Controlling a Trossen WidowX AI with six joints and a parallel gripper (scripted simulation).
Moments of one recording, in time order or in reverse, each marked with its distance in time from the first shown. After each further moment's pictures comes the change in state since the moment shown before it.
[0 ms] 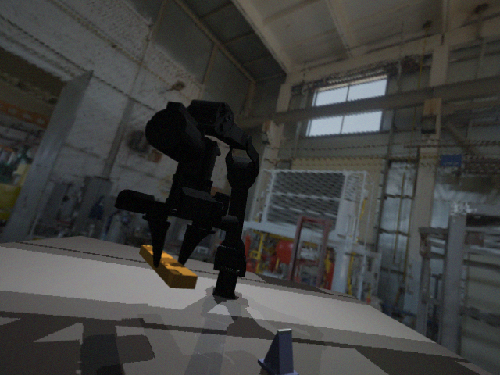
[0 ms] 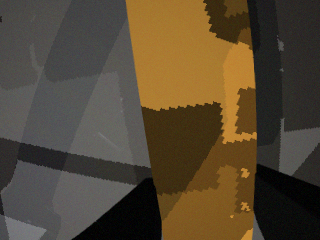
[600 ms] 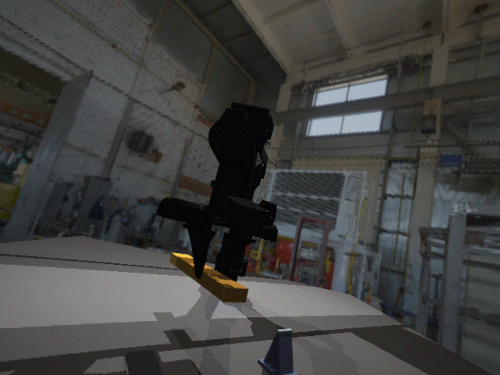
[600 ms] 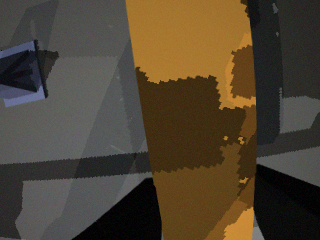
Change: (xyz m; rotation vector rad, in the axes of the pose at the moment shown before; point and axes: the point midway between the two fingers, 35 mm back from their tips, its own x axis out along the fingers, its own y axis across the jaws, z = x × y) arm -0.002 0.048 0.050 -0.017 -0.007 0.000
